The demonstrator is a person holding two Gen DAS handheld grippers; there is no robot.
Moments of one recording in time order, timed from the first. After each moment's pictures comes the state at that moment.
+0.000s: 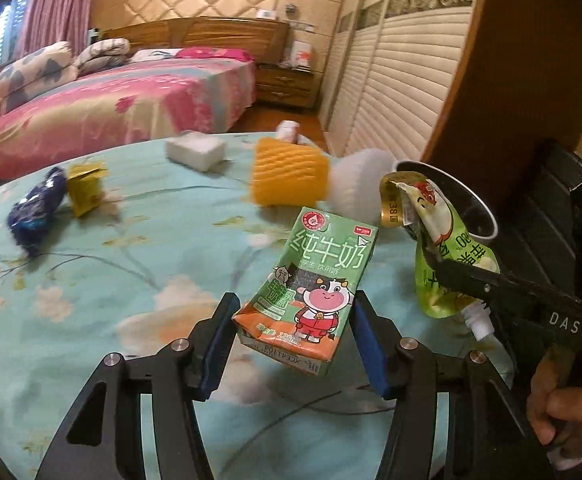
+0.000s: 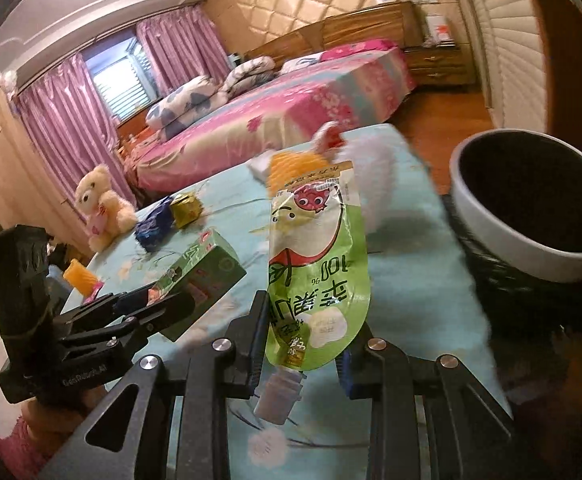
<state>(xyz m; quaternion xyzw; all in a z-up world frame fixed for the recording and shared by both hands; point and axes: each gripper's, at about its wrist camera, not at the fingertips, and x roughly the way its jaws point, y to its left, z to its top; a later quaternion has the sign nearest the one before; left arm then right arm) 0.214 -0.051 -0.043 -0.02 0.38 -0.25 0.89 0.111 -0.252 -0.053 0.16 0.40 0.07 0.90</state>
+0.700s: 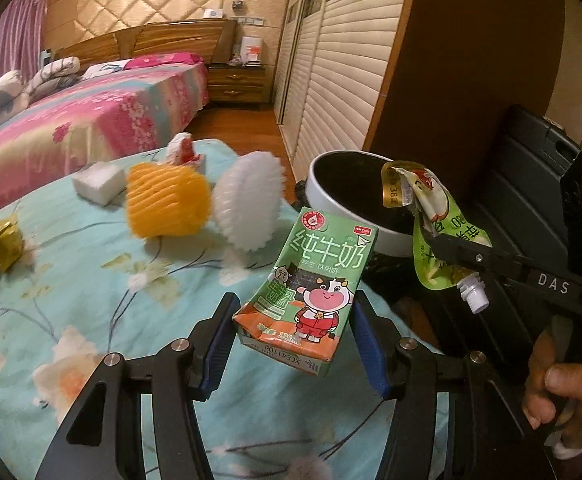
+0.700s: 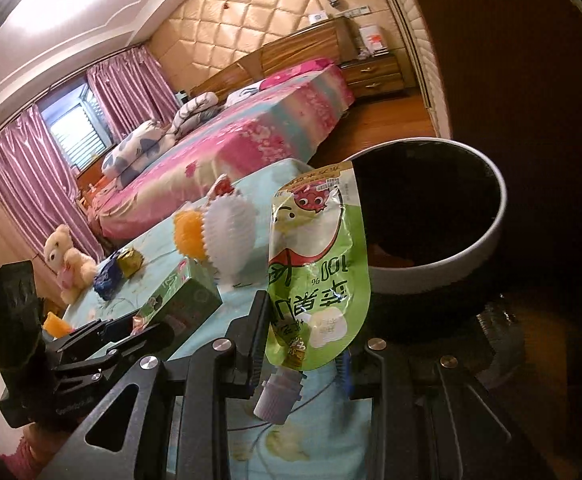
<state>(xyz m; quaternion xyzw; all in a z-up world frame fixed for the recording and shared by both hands) 0.229 -0.141 -0.036 0.02 0.37 -0.30 0.88 0.090 -0.347 -0.045 0.20 0.38 -0.02 0.90</state>
